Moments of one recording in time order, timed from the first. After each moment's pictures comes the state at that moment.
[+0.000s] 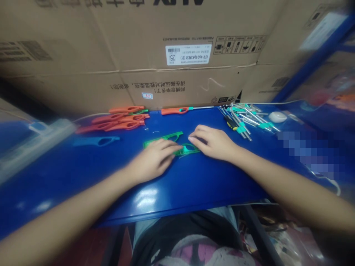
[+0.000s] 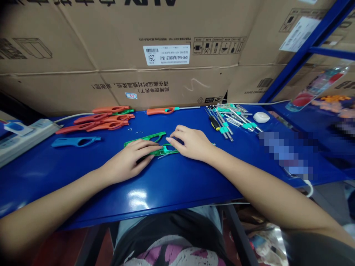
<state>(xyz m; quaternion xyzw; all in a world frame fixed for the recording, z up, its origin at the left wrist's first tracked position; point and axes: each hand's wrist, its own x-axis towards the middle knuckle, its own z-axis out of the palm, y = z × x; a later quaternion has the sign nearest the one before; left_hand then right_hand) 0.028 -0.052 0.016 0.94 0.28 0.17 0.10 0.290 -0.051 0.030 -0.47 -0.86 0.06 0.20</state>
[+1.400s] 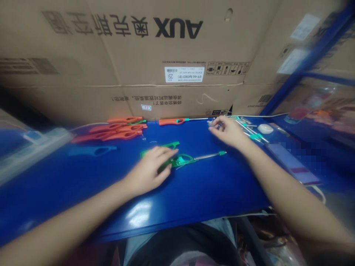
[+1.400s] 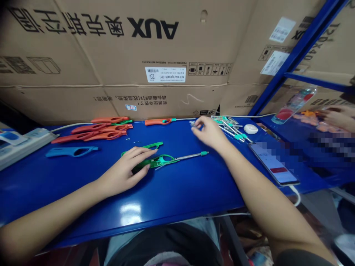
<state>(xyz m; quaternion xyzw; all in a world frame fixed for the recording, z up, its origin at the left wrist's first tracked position) 0.029 -0.059 0.018 0.91 0.32 0.23 0.12 0.350 -0.013 0.049 -0.65 -0.69 0.08 0.31</state>
